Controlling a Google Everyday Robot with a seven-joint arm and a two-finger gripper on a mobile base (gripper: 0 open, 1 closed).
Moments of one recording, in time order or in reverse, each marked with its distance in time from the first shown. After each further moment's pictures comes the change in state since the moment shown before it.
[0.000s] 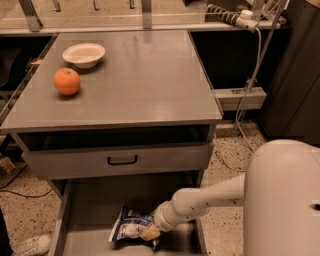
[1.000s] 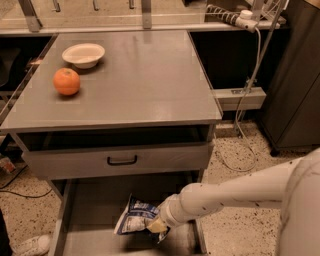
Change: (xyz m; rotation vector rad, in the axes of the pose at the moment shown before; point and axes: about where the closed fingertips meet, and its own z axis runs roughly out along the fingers) arm -0.027 0.013 -0.087 0.106 0.011 0.035
